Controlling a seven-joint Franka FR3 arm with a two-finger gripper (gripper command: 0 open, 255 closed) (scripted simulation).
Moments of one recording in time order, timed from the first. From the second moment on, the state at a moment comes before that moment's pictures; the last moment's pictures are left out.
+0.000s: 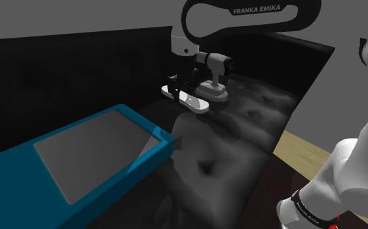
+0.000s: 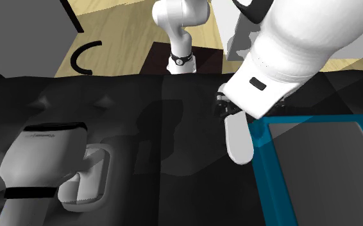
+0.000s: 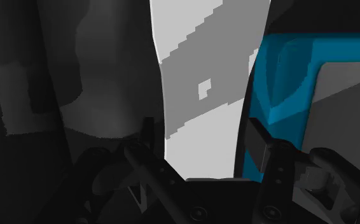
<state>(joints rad) 0.28 0.12 0.16 -1.70 -0.01 1.71 0.26</state>
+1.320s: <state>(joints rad) 0.46 -0.11 0.34 -2.01 0.08 1.82 0.59</state>
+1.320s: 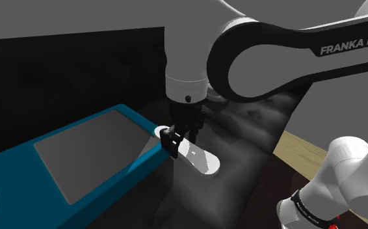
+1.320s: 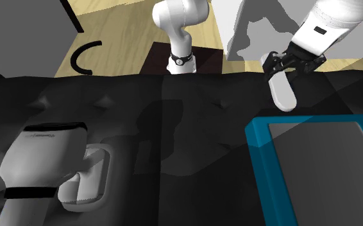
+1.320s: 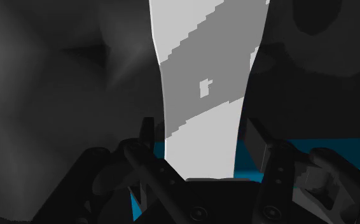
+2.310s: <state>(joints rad) 0.46 -0.05 0.35 -2.15 0.06 2.01 0.60</state>
